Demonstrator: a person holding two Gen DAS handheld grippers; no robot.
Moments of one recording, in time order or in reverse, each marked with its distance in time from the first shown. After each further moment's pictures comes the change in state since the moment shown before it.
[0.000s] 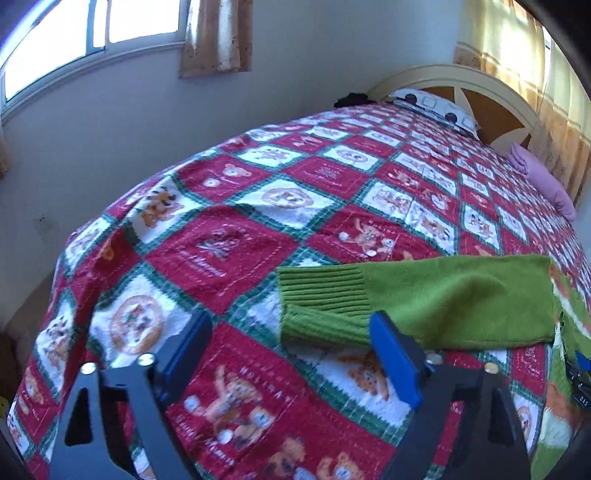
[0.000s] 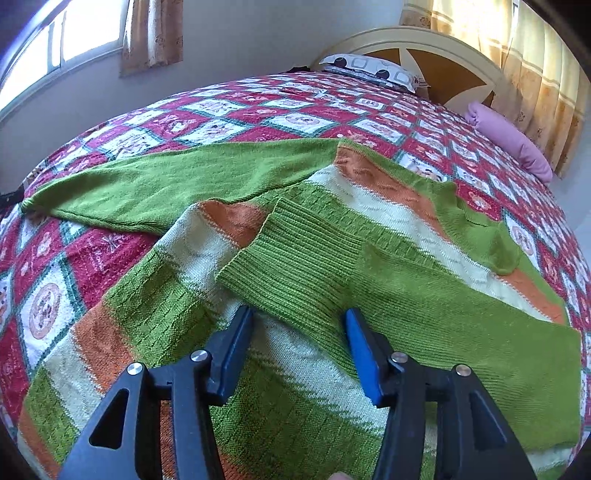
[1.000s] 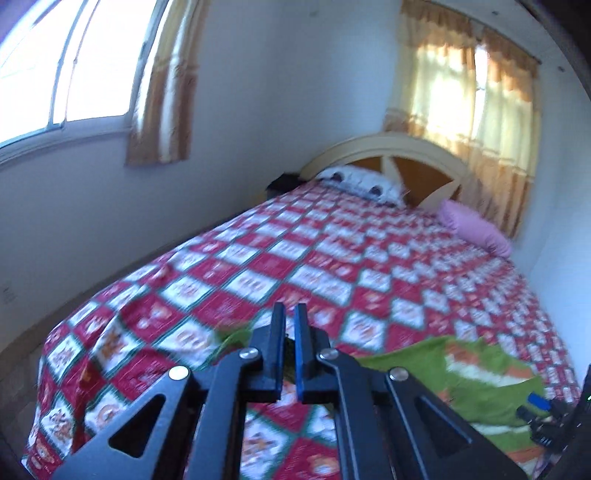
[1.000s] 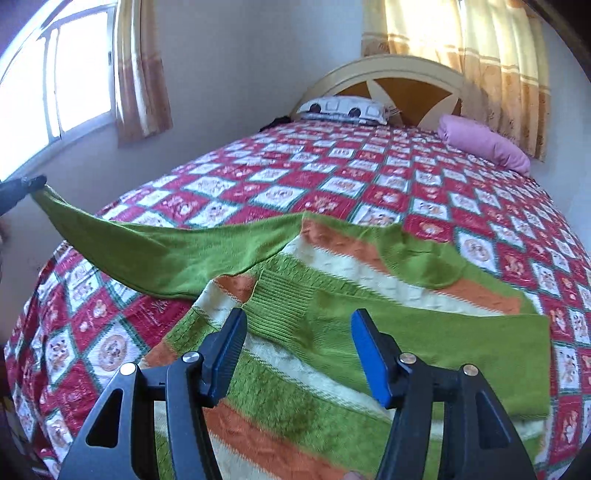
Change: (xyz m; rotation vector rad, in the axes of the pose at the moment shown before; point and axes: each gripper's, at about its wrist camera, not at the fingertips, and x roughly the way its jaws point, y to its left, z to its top) left arm -0.136 -0.076 0.088 0.072 -0.317 -0.258; right arm -0.105 -0.049 0.001 0.173 -0.192 0.062
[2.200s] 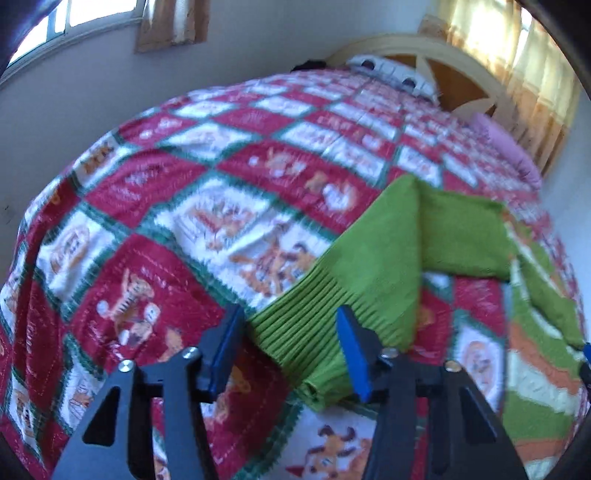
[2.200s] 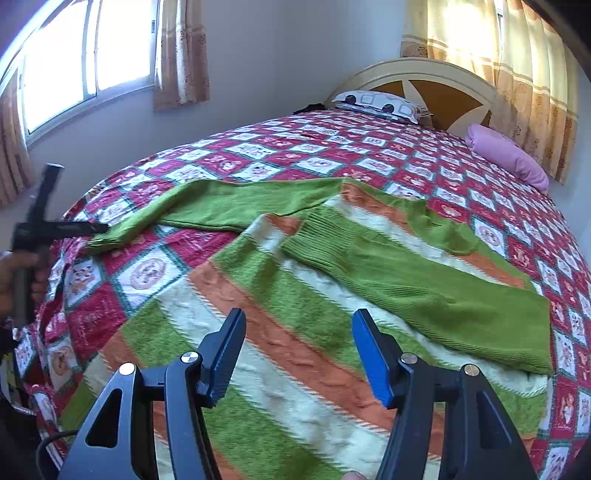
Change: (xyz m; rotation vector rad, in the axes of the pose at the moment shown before) left arm 0.065 0.041 -0.167 -0.064 0.433 0.115; right arm -0.029 0.035 -0.059 -0.136 0.057 0.068
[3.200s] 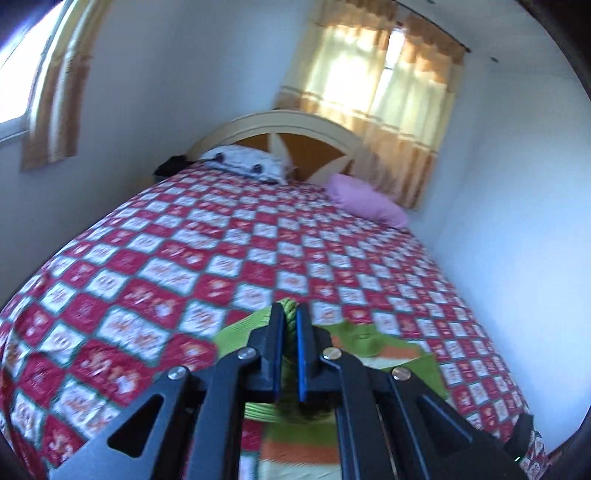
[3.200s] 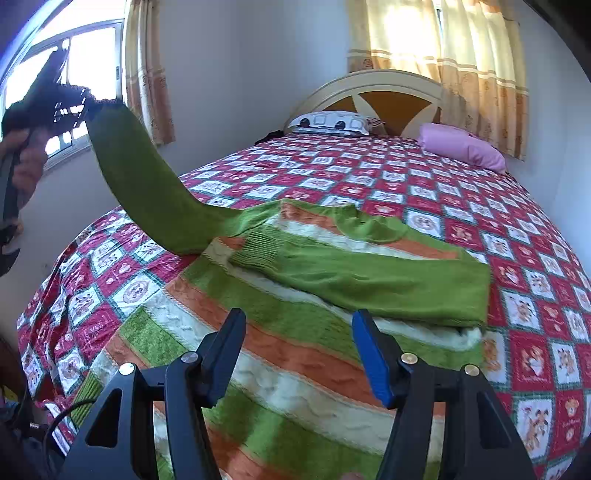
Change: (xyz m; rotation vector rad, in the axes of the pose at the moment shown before) left arm -0.182 -0.191 0.115 0.237 -0.301 -0.485; right arm -0.082 -0.064 -0.037 0.154 -0.100 -0.087
